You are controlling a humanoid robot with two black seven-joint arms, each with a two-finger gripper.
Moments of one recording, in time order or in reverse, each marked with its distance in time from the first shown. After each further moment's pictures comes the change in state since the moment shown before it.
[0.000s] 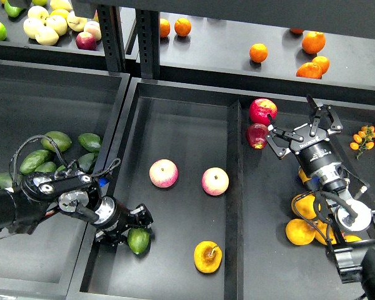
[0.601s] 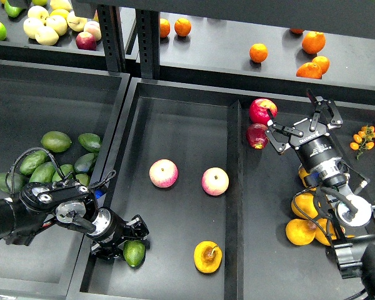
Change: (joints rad) left arm 0.099 -0.069 0.053 0.038 -0.022 0.000 0.000; right arm 0.025 0.000 -0.006 -0.002 0.000 0.000 0.000
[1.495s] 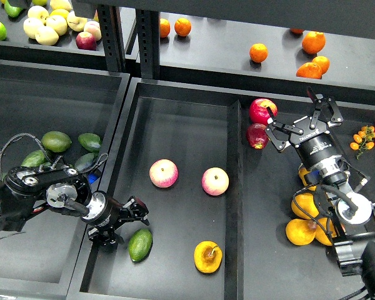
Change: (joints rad) left arm -0.040 0.058 -0.008 -0.051 -0.077 0.000 0.000; right arm 0.013 0.000 0.000 -0.006 0.000 0.000 0.000
